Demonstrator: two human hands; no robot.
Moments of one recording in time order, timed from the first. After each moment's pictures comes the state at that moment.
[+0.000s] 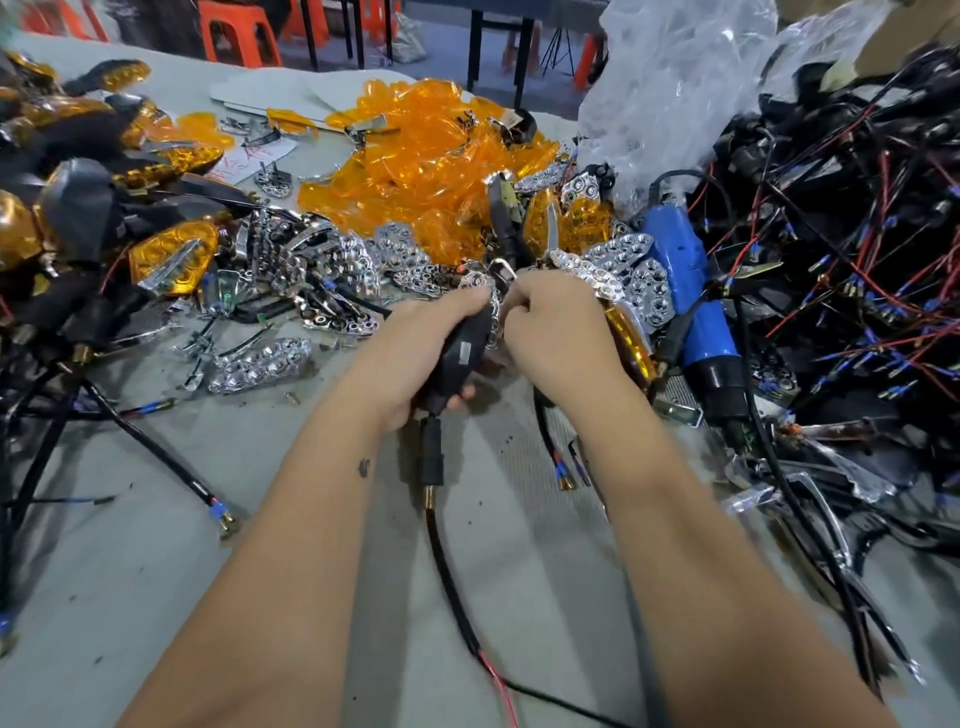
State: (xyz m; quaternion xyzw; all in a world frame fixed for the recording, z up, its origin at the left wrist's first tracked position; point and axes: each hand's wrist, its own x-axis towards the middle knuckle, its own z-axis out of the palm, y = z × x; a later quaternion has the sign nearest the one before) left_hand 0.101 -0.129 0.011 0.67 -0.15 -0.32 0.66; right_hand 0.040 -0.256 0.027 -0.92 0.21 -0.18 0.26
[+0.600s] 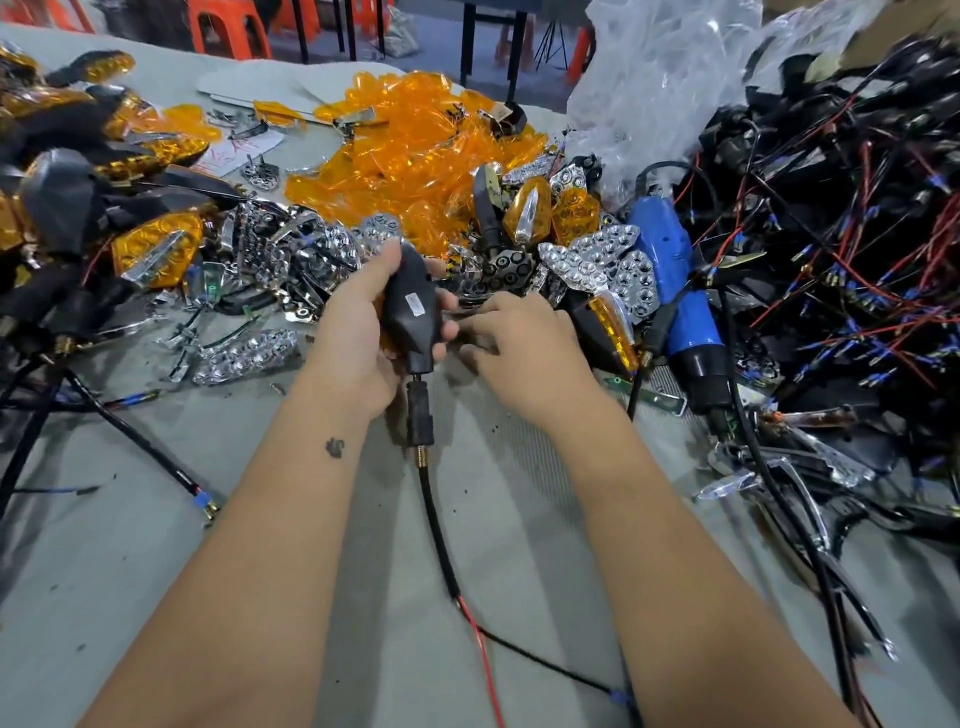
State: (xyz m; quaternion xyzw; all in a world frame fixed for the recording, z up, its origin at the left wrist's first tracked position) left_hand 0.108 -0.124 0.007 0.48 -0.10 -0.31 0.81; right_hand 0.035 -0.258 -0.001 -0.98 0.10 -0.11 0.09
